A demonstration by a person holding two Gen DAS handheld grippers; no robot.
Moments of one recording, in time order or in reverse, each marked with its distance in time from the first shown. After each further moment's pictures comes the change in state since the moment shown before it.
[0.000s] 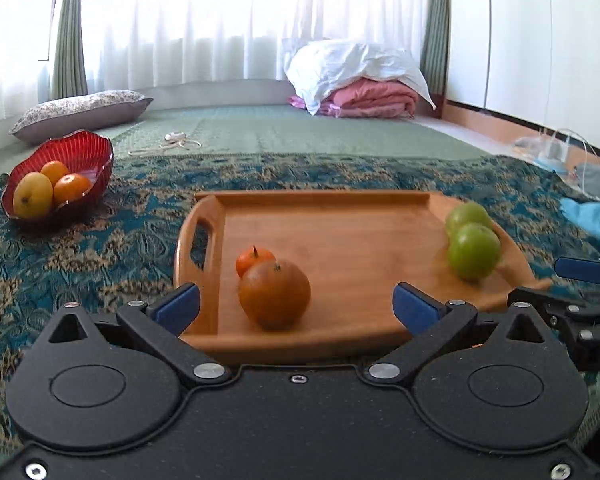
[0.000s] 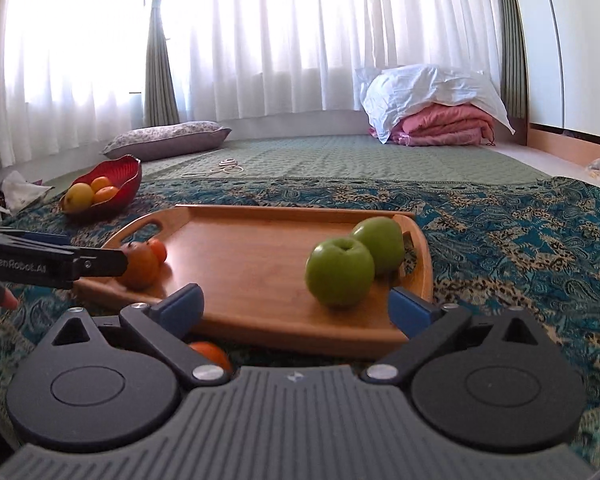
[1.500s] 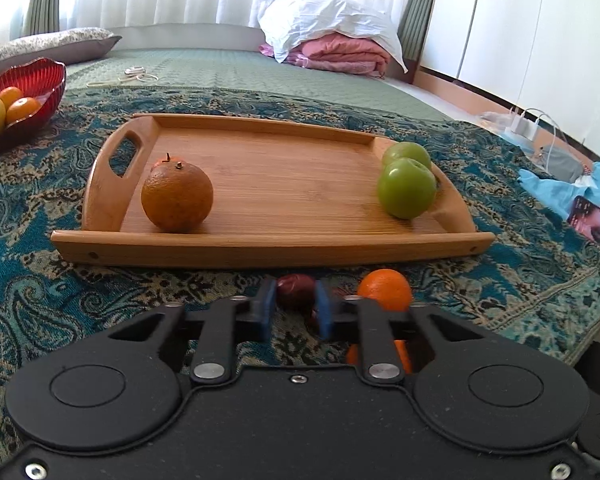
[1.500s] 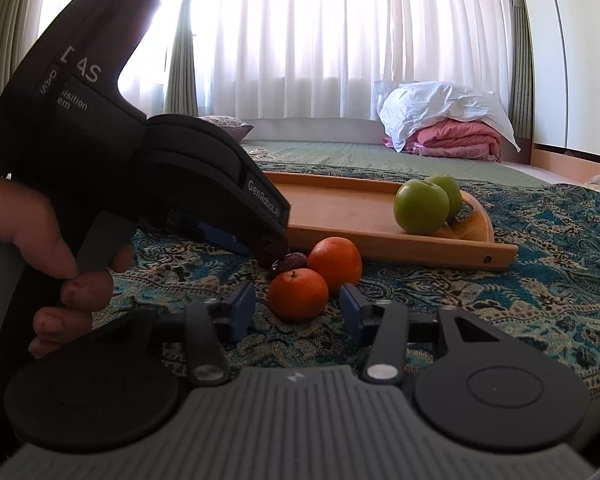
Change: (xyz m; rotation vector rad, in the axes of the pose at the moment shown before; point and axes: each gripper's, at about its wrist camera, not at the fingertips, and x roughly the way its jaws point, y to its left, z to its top) left arm 0.006 -0.037 -0.033 -0.089 0.149 -0.133; right arm -0.039 0.094 -0.070 -0.079 -0.043 -0.017
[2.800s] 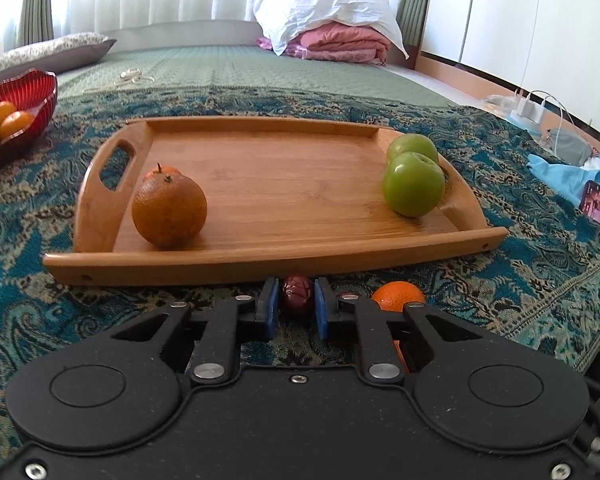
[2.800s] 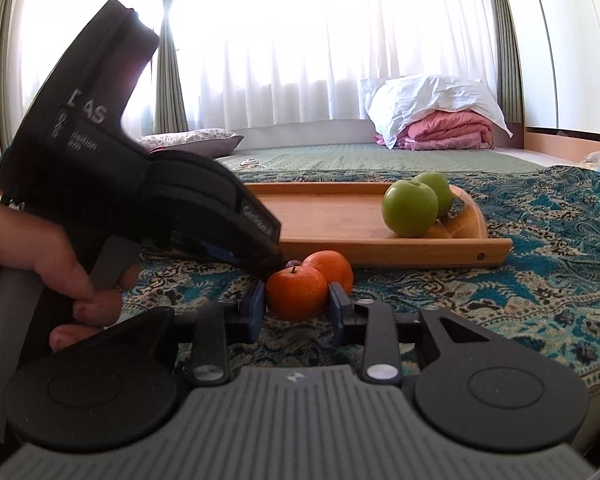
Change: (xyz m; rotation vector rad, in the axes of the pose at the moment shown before) left arm 0.015 -0.011 0.011 0.063 0.021 0.047; right arm 0.004 -0.015 0.006 0.092 -0.018 -0.007
